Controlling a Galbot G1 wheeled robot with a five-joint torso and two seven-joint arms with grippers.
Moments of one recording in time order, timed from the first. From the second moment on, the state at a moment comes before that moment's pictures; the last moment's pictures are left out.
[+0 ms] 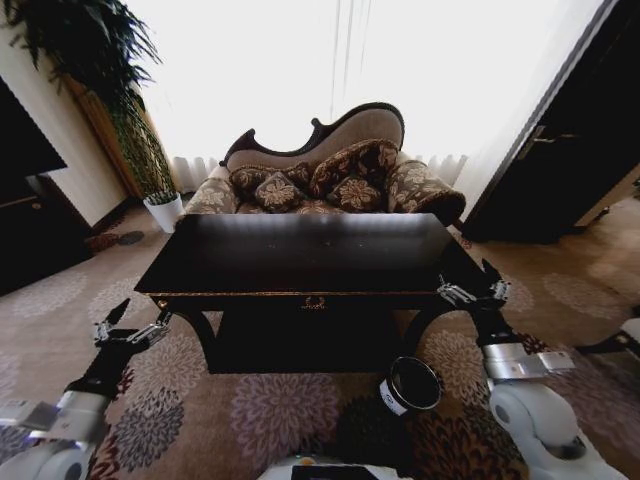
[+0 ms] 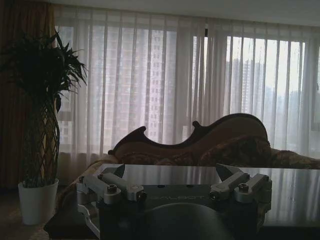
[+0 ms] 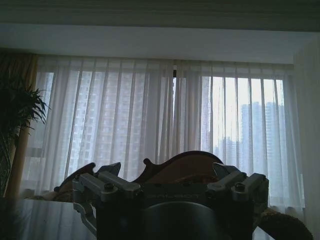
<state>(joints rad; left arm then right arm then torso) 1.79 -1.38 -1.17 -2.36 -0.63 0.10 0.35 -1.63 1.03 0.82 2.19 0.55 0.23 0.02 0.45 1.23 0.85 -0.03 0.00</state>
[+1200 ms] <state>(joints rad) 1.79 -1.38 -1.15 -2.35 -0.63 0.05 0.40 -1.63 1.04 0.79 2.15 0.63 0.15 0.00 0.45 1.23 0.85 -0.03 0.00</state>
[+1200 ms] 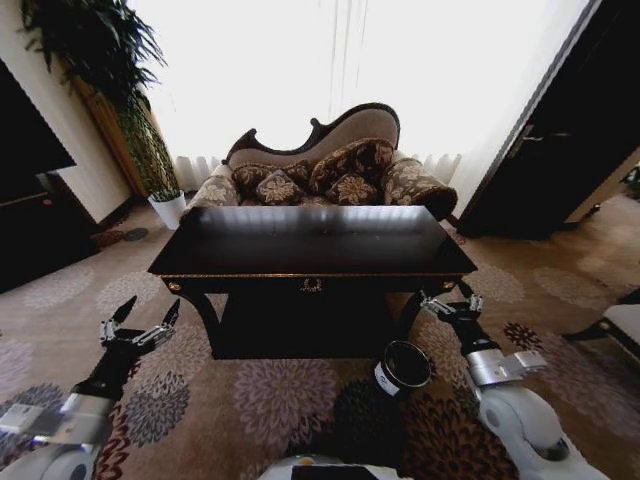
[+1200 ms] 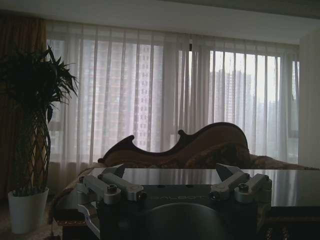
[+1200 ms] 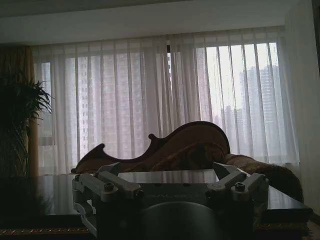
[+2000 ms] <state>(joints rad) 1.78 -1.38 -1.14 -2.34 -0.63 0.05 0.39 -1.63 1.06 0.80 2.13 0.64 0.17 0.00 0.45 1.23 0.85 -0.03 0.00</state>
